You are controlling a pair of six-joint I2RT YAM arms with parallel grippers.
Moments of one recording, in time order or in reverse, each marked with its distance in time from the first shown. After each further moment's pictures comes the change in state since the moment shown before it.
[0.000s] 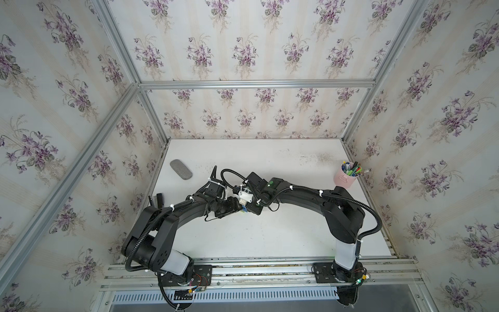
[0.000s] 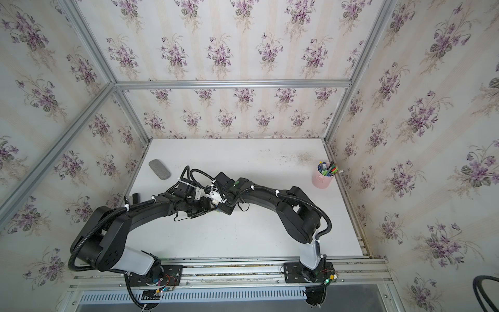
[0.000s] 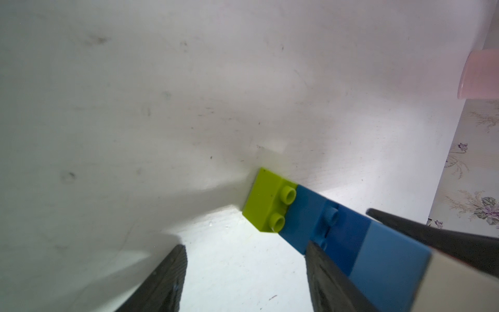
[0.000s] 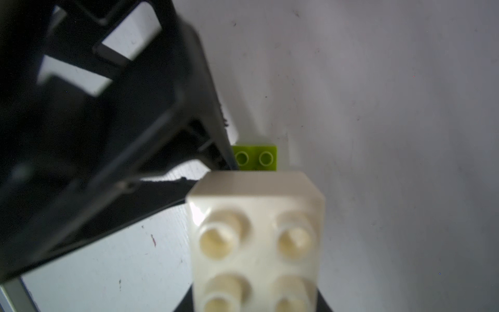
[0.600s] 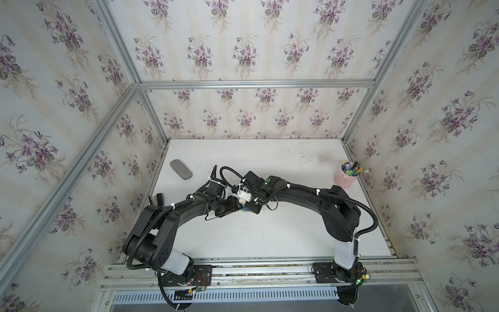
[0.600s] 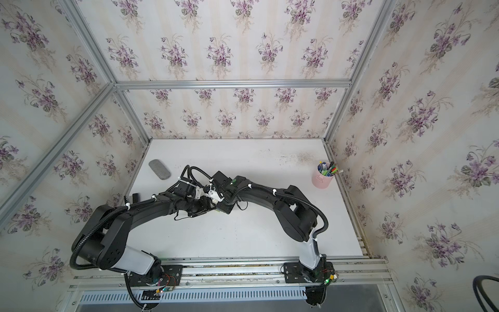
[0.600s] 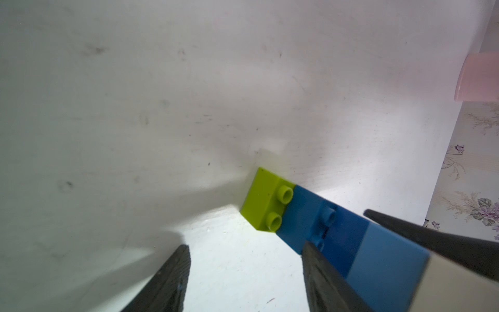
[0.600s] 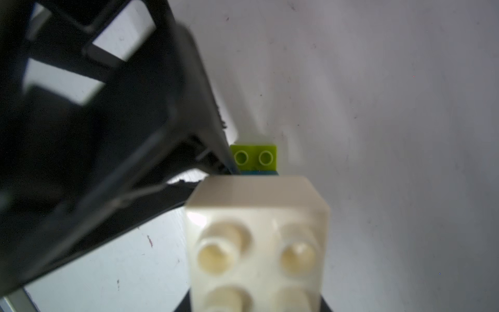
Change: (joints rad) left arm 0.002 0.014 0.005 0.000 0.007 -0.001; right arm 0.002 0.042 0.066 -0.069 0.014 0.005
